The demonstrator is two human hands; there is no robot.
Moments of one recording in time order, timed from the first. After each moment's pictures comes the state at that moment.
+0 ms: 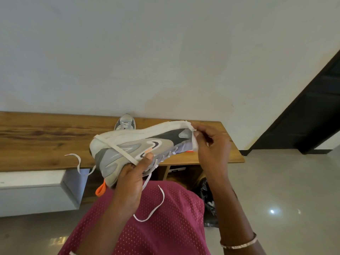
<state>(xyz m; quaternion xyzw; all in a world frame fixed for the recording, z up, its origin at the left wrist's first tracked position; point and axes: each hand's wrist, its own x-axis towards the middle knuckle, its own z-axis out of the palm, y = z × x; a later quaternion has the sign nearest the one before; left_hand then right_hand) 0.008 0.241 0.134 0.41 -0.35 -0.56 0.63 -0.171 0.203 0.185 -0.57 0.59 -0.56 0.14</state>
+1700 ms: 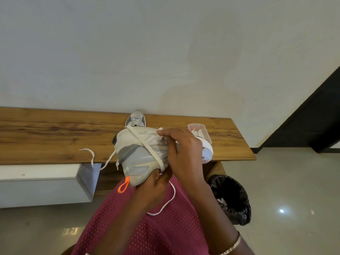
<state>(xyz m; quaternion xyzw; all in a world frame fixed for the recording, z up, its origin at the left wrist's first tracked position) 0.014 0.258 0.126 0.54 -0.56 -0.43 0.47 -0.088 0.213 0.174 -0.71 0.51 -0.48 0.05</state>
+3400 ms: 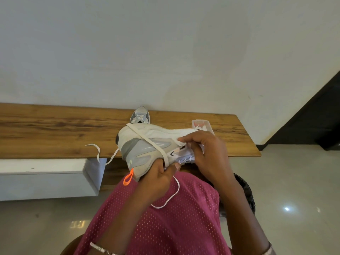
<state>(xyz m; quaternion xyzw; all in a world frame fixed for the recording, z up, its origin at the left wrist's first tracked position) 0.013 0.259 0.129 0.57 -0.55 -0.45 0.42 -0.138 0.228 0.181 -0.74 0.55 -0.37 0.12</state>
